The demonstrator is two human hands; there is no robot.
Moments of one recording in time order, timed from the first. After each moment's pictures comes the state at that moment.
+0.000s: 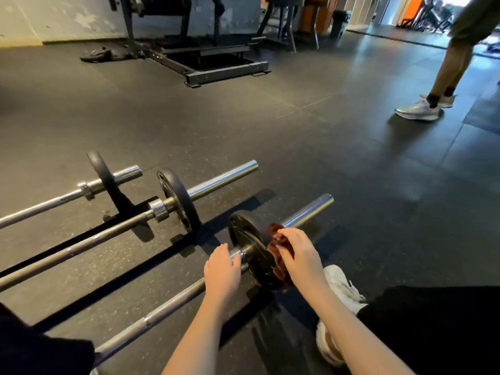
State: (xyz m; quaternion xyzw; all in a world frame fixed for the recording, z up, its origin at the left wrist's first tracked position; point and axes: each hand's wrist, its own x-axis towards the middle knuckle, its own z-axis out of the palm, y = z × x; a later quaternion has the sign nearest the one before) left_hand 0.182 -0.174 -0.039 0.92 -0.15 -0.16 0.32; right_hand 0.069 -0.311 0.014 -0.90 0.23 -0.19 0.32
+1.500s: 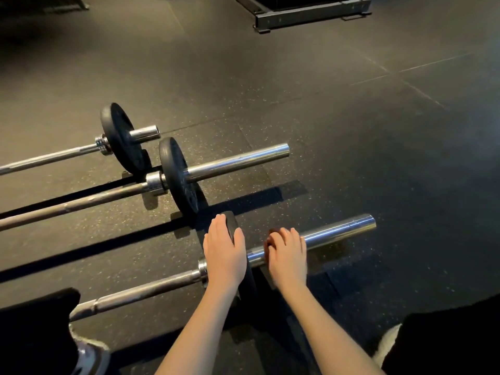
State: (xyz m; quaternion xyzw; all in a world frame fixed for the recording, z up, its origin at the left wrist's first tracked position) left_hand 0.202 -0.316 -0.033 0.91 0.04 -0.01 0.41; right_hand 0.170 -0.445 -0.099 -0.97 0.15 -0.02 0.20
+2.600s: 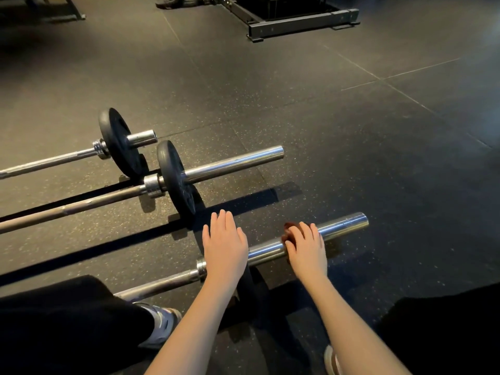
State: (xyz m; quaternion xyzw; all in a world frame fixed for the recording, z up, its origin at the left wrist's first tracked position) left_hand 0.207 -0.315 -0.025 0.98 -0.07 -0.04 0.19; right_hand 0.160 -0.490 -0.102 -0.96 0.19 -0.02 0.20
